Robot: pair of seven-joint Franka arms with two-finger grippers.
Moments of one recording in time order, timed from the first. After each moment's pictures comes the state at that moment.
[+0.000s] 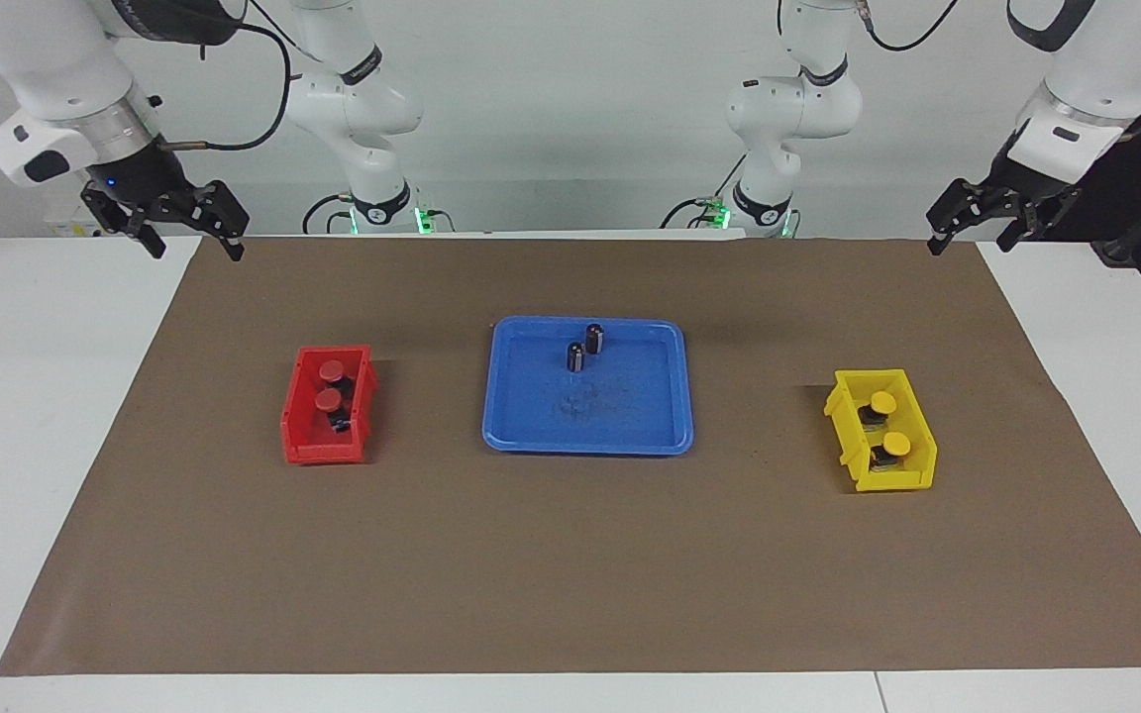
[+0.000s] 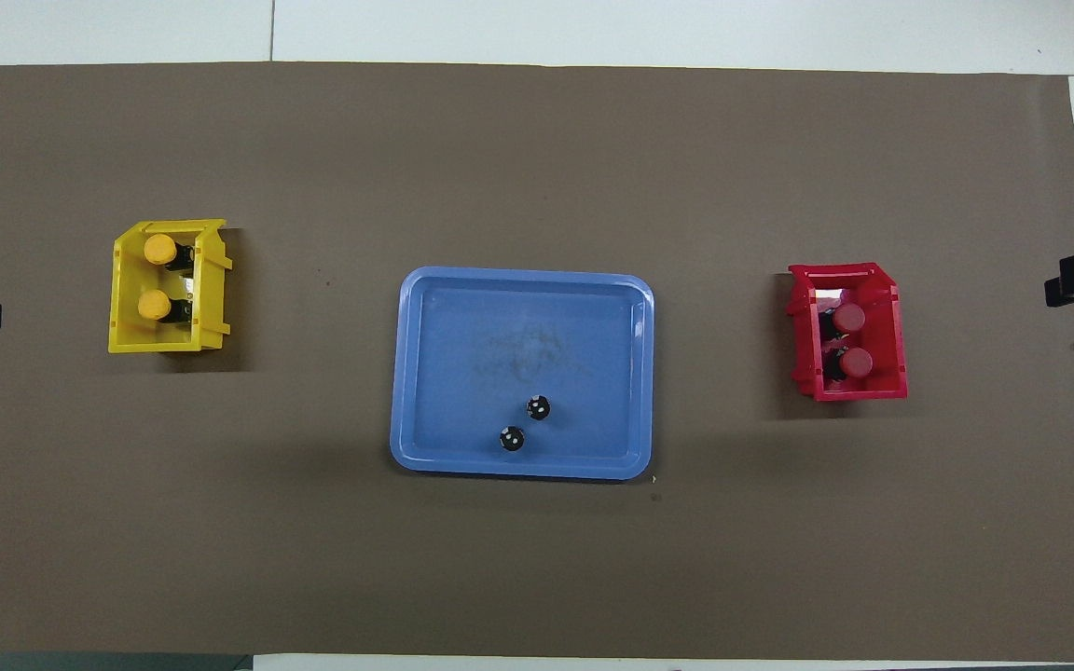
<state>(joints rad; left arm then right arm) -0.12 -0.12 0.12 -1.68 0.00 1.55 0.03 -0.06 -0.03 -0.04 -1.56 0.00 1.49 -0.03</state>
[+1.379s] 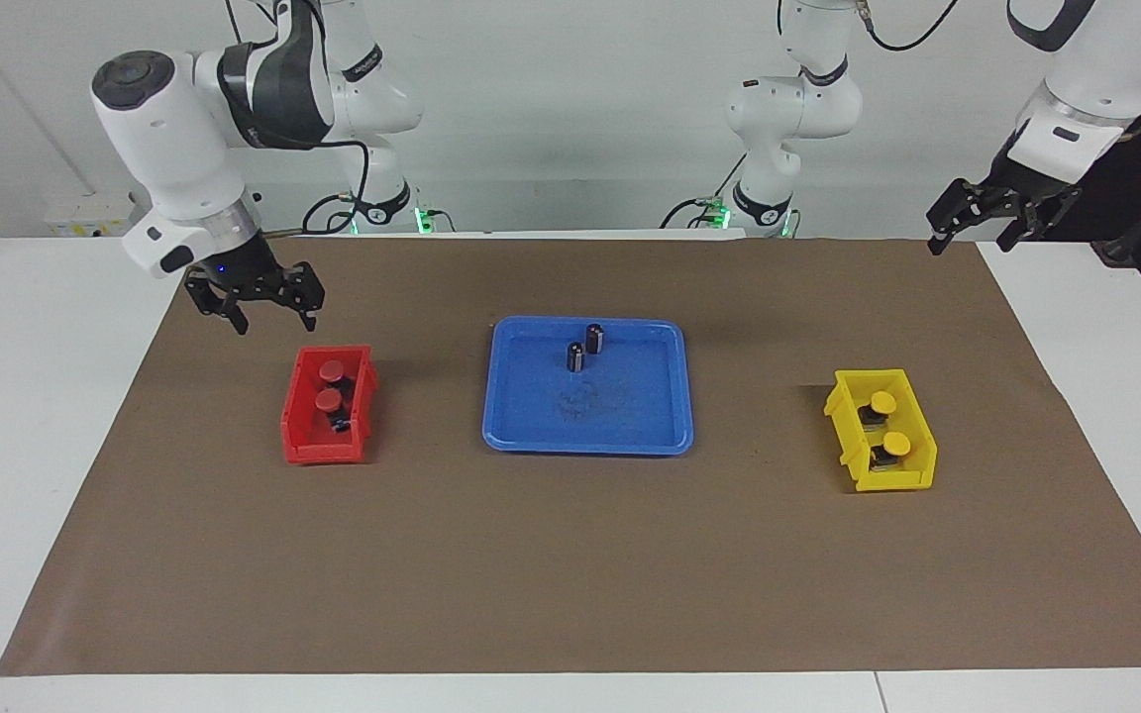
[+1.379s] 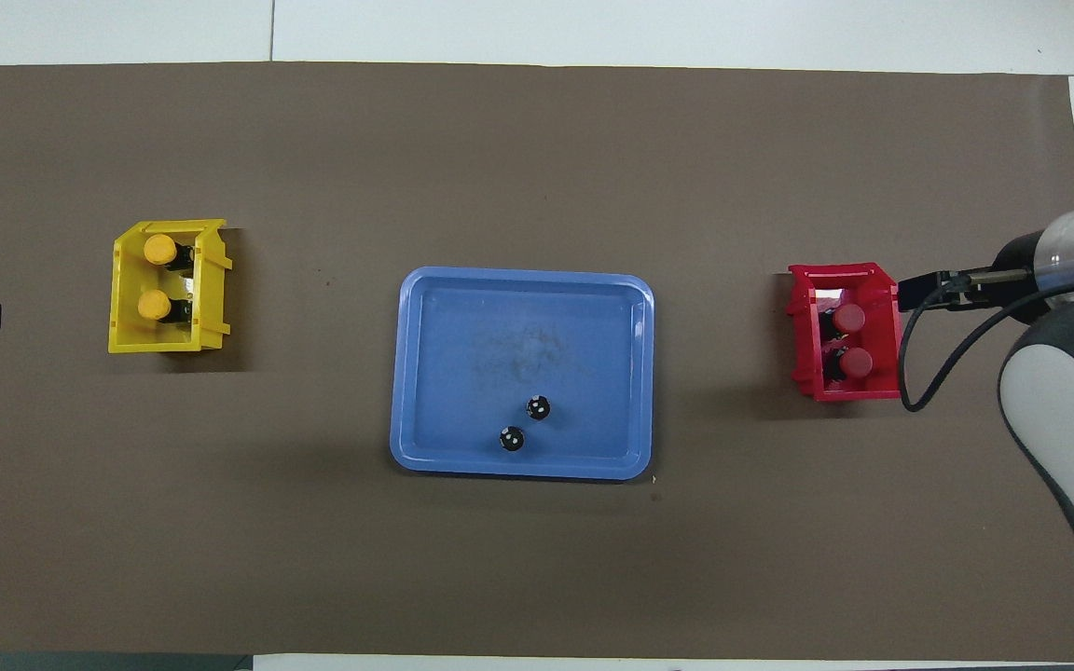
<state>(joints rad) -0.12 -0.12 0.12 -1.68 0.01 1.55 0.03 0.01 -0.05 -0.02 -1.98 0.01 1.97 -0.03</state>
